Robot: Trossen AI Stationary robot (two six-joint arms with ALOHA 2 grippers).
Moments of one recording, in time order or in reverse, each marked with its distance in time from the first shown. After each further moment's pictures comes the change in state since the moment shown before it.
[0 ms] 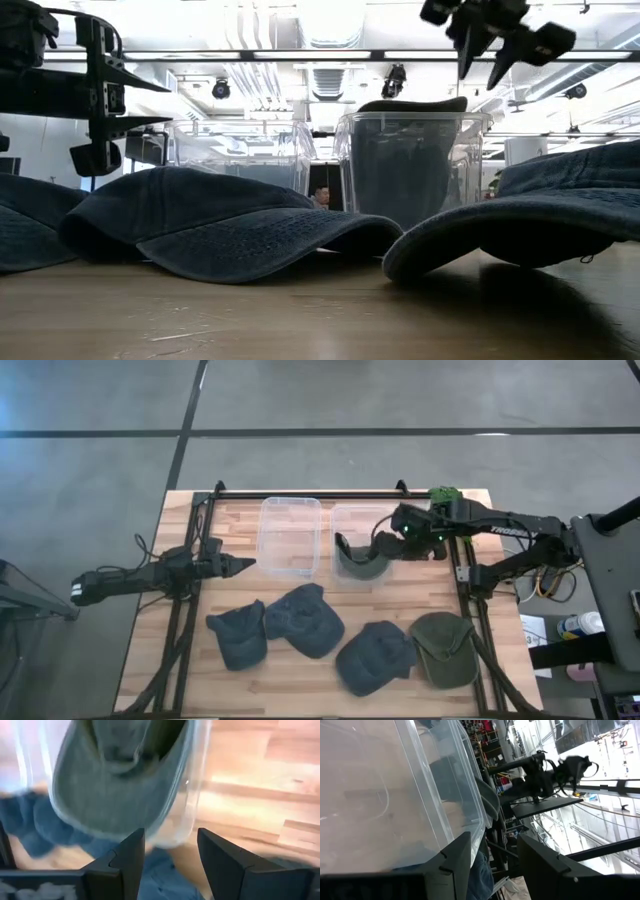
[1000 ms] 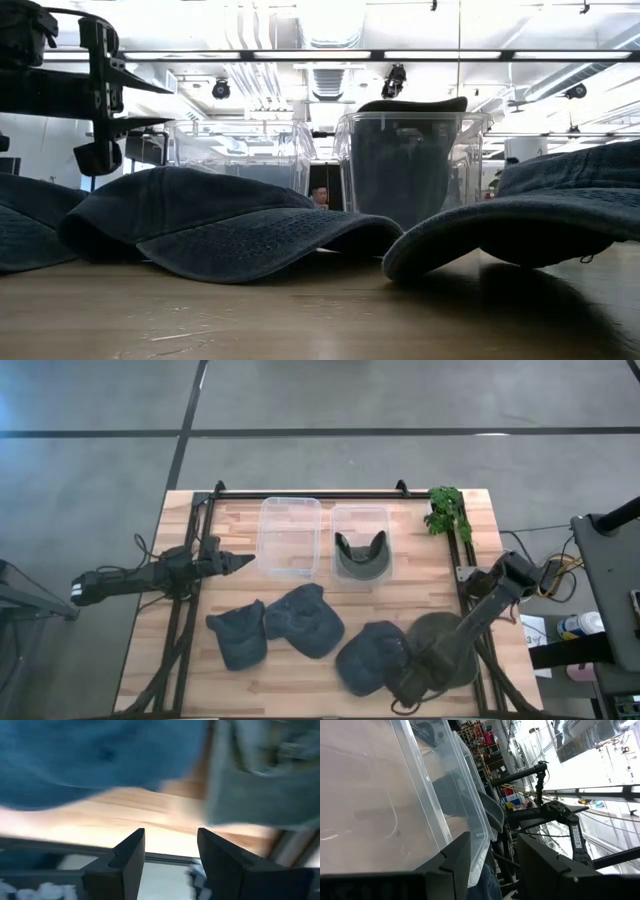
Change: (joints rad) left arm 0.000 0.000 0.000 0.007 -0.064 0.051; right arm 0.915 0.537 0.206 -0.037 -0.099 0.809
